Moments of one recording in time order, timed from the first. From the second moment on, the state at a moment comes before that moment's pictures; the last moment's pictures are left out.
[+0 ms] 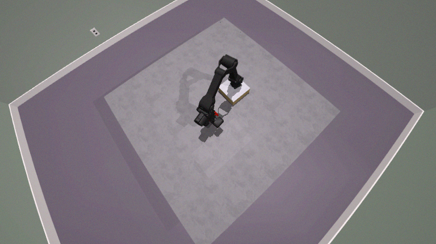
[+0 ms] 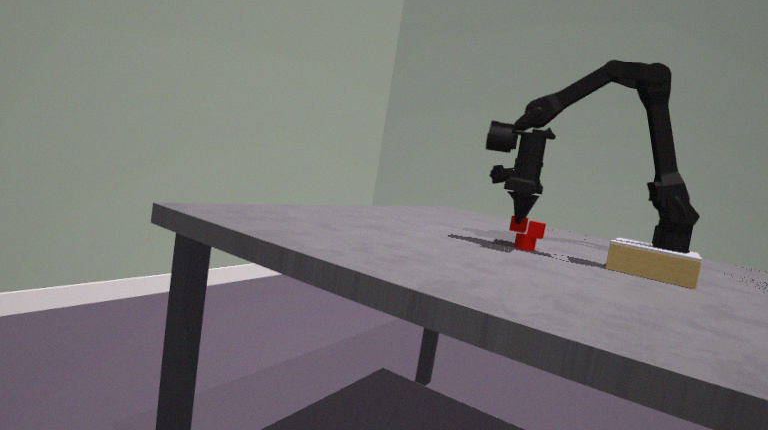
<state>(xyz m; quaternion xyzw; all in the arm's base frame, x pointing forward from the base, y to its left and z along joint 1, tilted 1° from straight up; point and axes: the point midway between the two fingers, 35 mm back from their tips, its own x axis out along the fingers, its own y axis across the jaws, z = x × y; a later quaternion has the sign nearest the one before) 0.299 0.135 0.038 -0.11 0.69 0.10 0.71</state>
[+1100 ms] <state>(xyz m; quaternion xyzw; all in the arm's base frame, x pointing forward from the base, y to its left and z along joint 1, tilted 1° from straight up) 0.298 0.135 0.035 -0.11 0.69 0.10 0.71</state>
